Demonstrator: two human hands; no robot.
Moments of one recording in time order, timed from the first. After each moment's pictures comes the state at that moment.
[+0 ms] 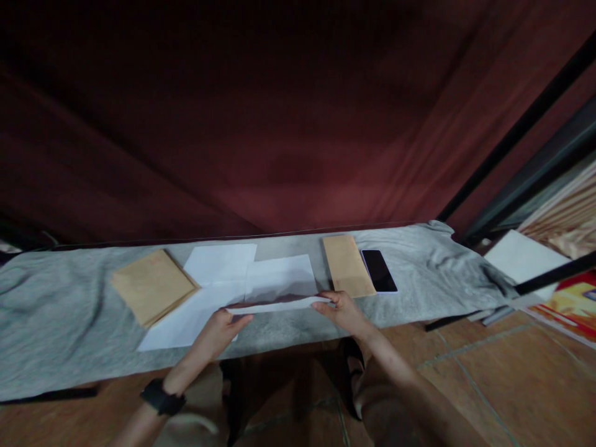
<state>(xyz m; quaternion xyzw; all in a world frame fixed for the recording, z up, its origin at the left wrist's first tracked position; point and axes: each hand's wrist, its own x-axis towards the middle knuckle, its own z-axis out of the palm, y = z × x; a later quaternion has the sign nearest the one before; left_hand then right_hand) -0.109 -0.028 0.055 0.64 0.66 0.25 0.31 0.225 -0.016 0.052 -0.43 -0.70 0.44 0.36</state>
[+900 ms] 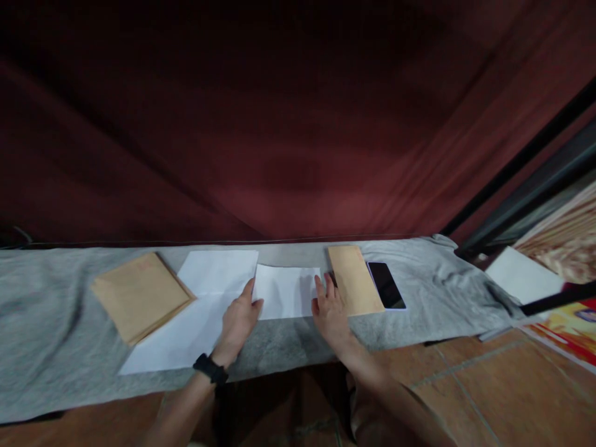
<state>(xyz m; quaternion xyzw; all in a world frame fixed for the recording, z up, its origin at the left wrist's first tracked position) -0.069 0.032 0.049 0.62 0.76 0.10 0.19 0.167 0.016 0.012 -0.64 -0.73 0.01 0.23</state>
